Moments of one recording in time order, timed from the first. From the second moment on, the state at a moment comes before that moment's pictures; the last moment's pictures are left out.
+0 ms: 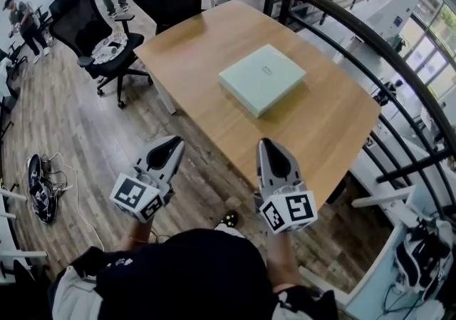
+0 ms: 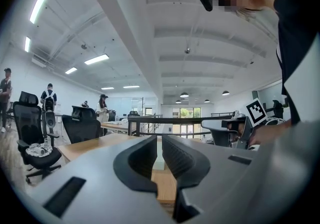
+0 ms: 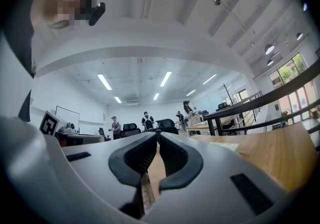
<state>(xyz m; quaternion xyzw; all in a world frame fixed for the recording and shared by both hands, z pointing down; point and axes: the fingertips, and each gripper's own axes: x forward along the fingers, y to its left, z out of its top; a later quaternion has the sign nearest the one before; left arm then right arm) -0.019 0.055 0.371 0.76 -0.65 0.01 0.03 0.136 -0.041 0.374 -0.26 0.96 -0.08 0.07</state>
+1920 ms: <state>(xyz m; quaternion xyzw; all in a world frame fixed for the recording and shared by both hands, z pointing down) -0.107 -0.312 0.381 0.93 -0.36 0.02 0.03 0.072 -0.282 0.380 -0.53 0.83 -0.14 0.11</state>
